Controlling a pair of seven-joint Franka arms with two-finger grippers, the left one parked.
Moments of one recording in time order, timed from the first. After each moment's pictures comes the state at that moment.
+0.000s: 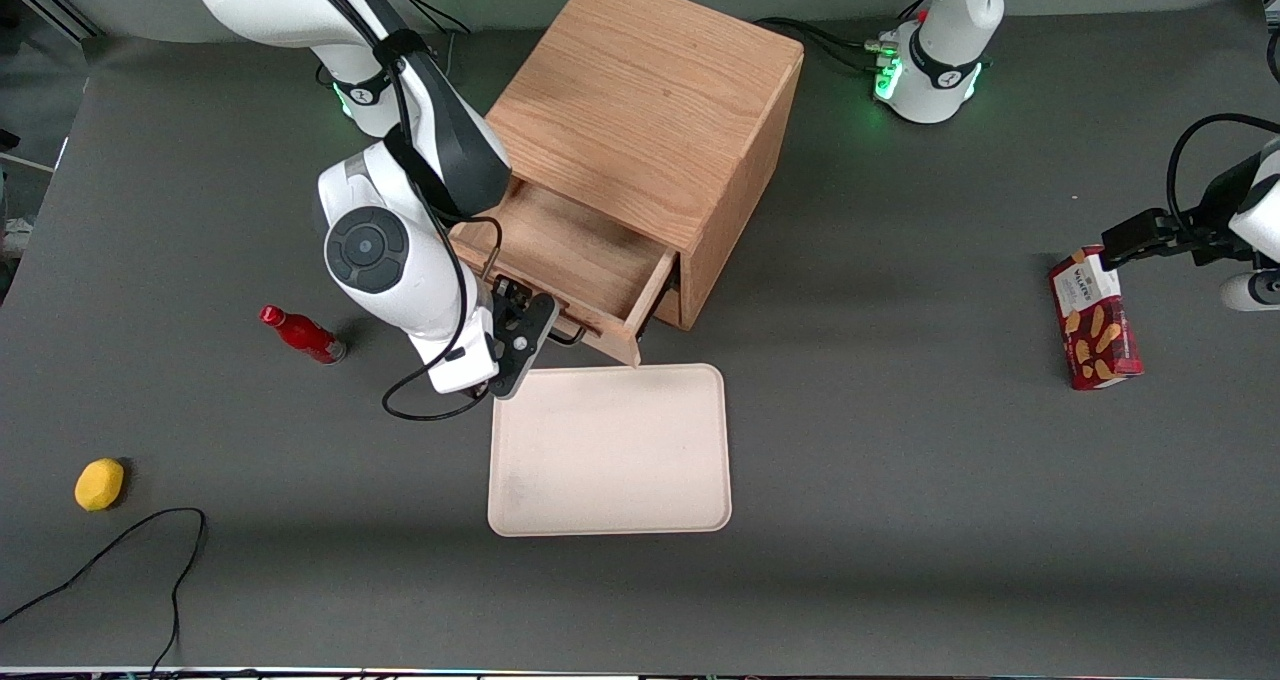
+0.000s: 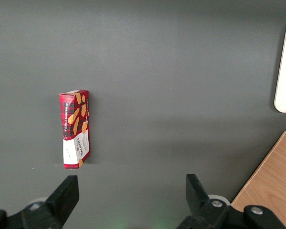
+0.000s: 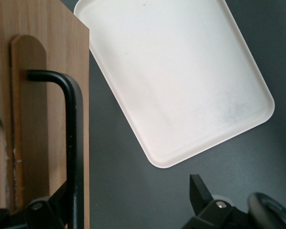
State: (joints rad) arm 0.51 0.46 -0.04 -1.52 0.11 1.95 -0.66
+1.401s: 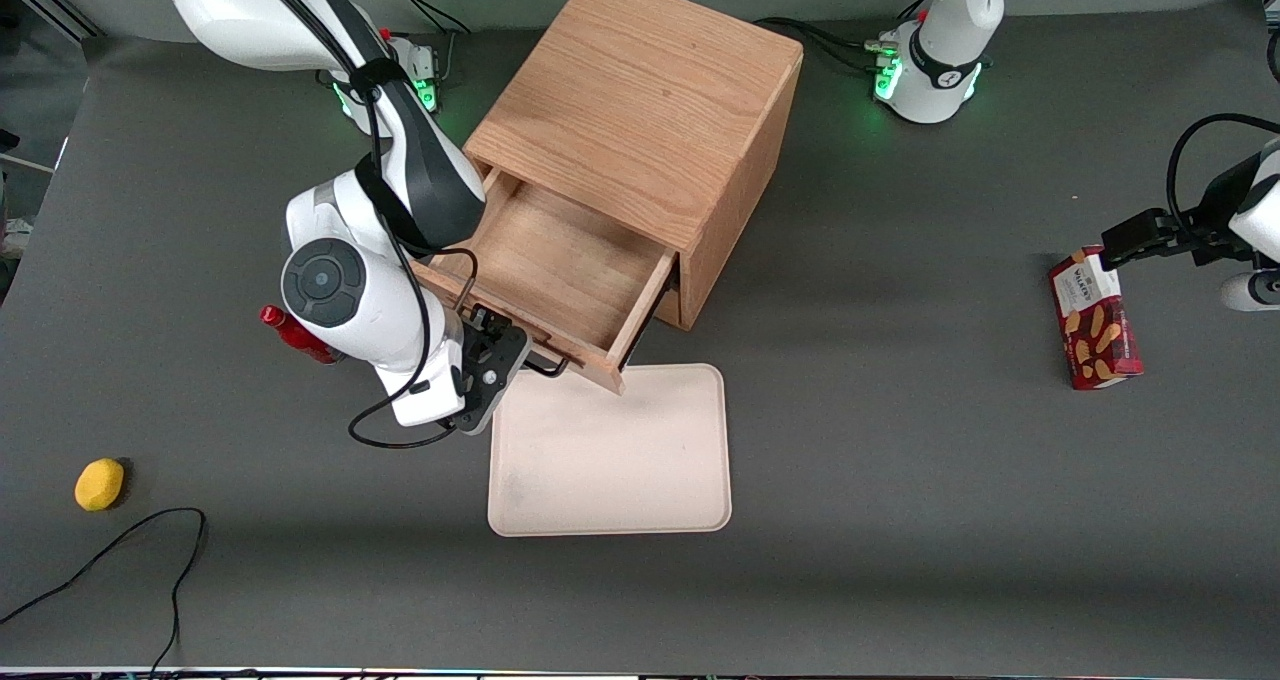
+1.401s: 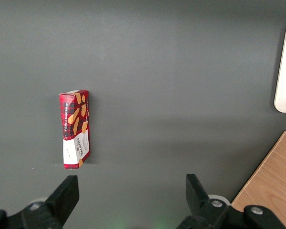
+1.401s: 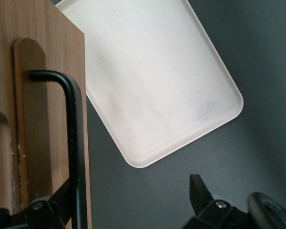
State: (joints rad) arm 0.45 0.51 -0.04 -1.43 0.11 1.94 -0.67
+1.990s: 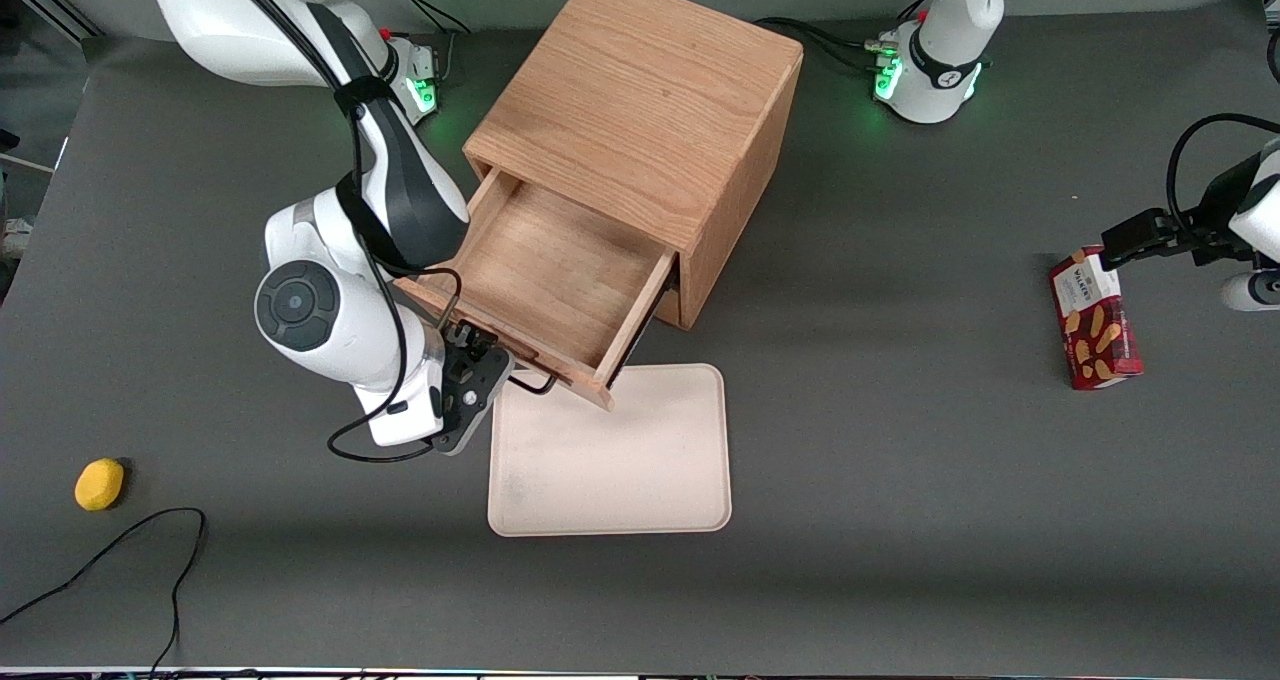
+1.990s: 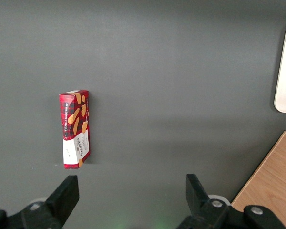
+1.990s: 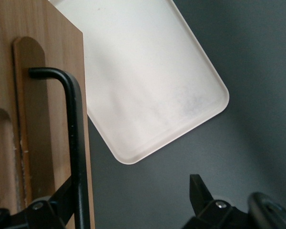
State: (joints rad) arm 0.42 0.55 -0.04 -1.35 0.11 1.90 -0.67
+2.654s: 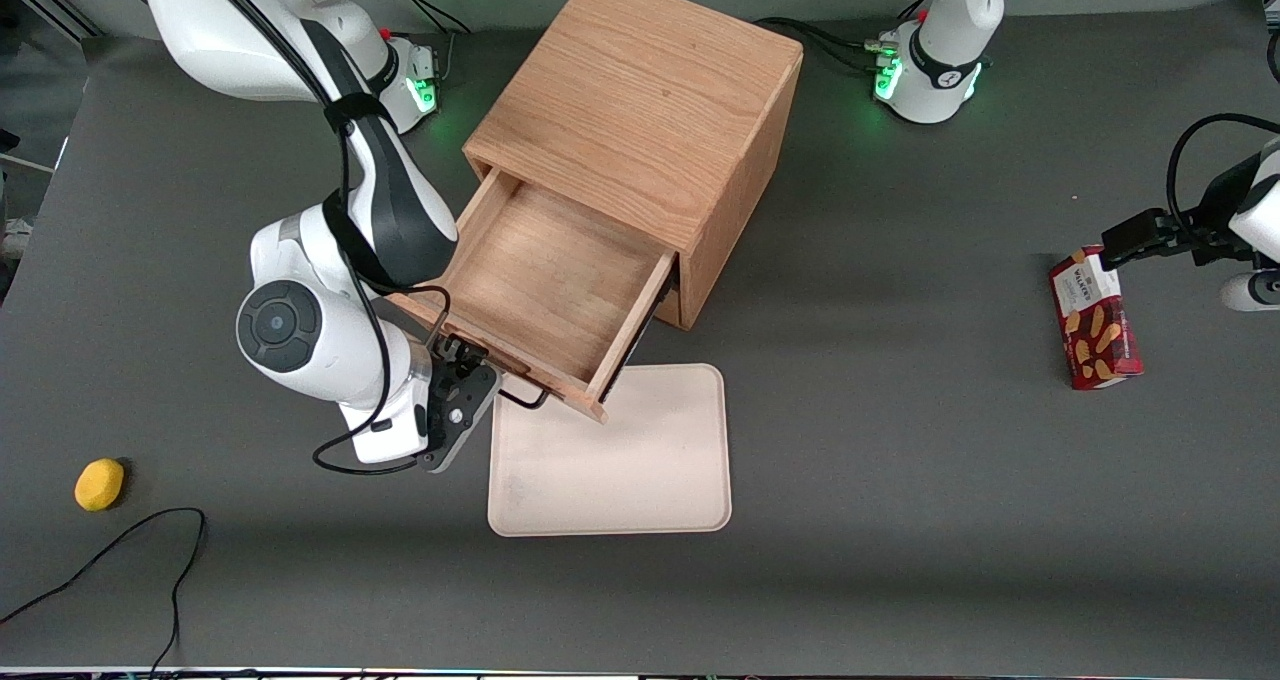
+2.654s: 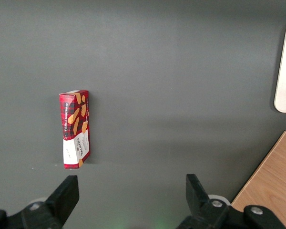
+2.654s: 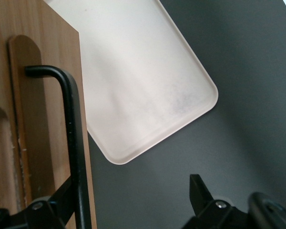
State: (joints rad) arm 0.39 0.59 -0.04 -1.29 0.11 1.88 -0.66
